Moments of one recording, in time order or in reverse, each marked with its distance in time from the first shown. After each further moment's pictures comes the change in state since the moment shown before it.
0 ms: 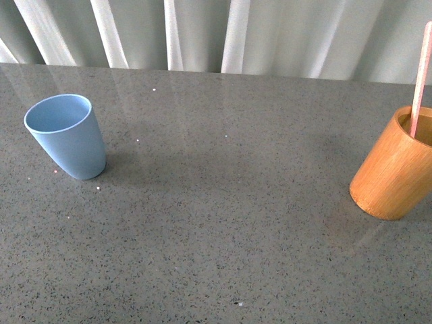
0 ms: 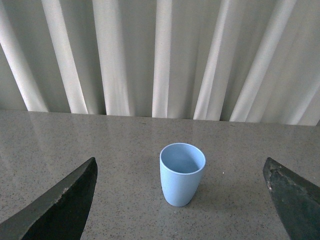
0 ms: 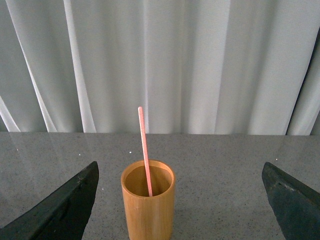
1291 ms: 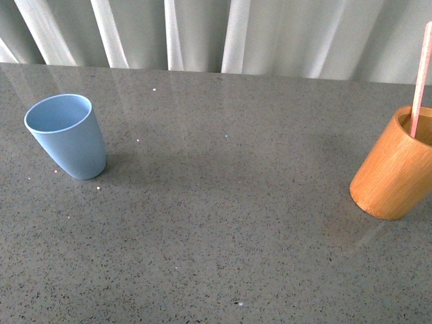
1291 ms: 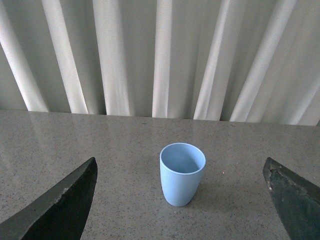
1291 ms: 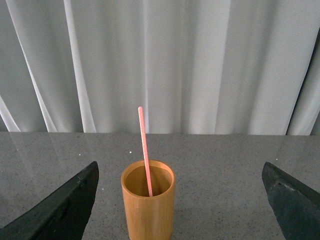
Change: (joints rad) left arm 0.000 0.000 0.000 0.000 0.000 0.000; right arm 0.000 0.000 0.000 0.000 0.000 0.000
